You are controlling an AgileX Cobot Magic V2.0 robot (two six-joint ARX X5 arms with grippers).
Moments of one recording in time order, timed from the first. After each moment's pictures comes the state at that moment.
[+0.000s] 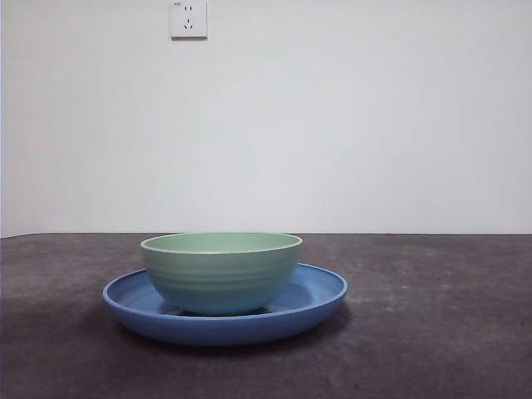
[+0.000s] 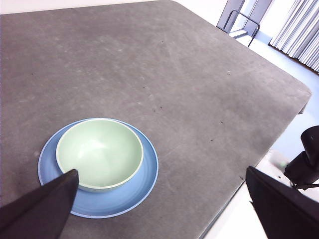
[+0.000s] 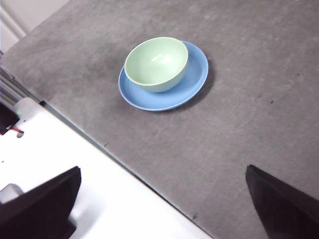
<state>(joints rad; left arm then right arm) -0.76 0.52 0.88 -0.74 0.16 -0.20 0.55 0.36 1.09 -1.33 -0.25 0.16</state>
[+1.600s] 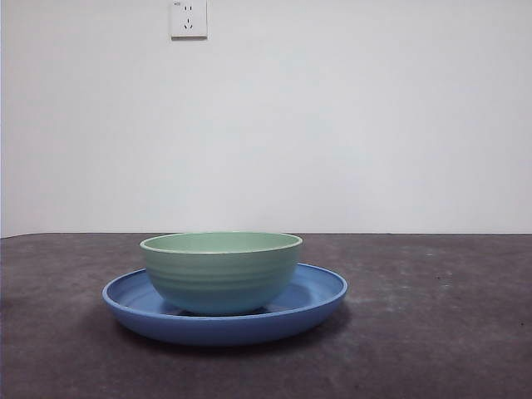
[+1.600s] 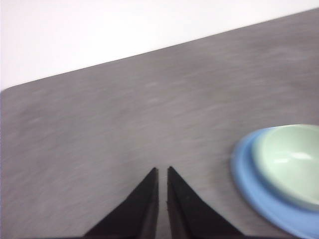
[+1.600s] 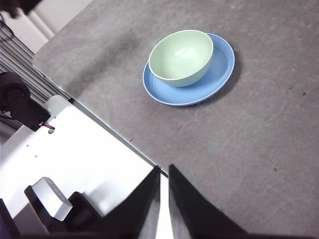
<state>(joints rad) -0.09 0.33 0.55 -0.50 0.15 0.20 0.55 0.36 1.09 -1.33 -0.34 0.21</state>
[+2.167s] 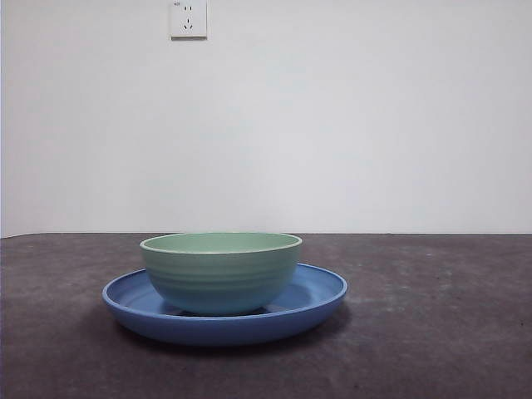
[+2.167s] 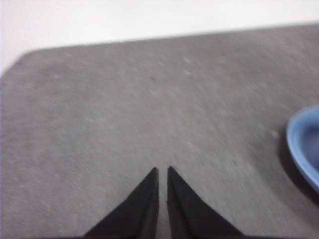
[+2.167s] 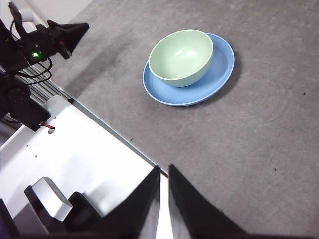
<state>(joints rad) -0.01 0.01 0.05 -0.23 0.12 0.08 0.55 0.36 1.09 -1.33 -0.34 0.21</state>
